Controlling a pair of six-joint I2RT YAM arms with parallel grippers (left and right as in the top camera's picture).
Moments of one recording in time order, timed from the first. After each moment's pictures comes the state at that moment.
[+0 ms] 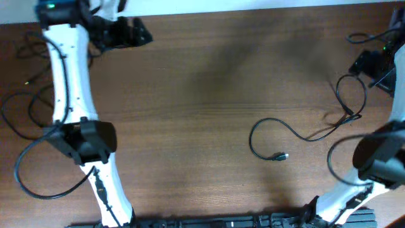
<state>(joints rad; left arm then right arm) 0.06 2.28 2.58 -1.51 0.53 0.11 -0.42 1.95 1.89 -1.36 0.22 0.36</state>
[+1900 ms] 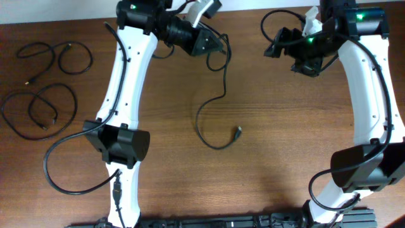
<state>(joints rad) -0.31 2.28 2.58 -1.40 0.88 0.31 0.00 1.86 1.98 -1.37 -0.44 0.36</state>
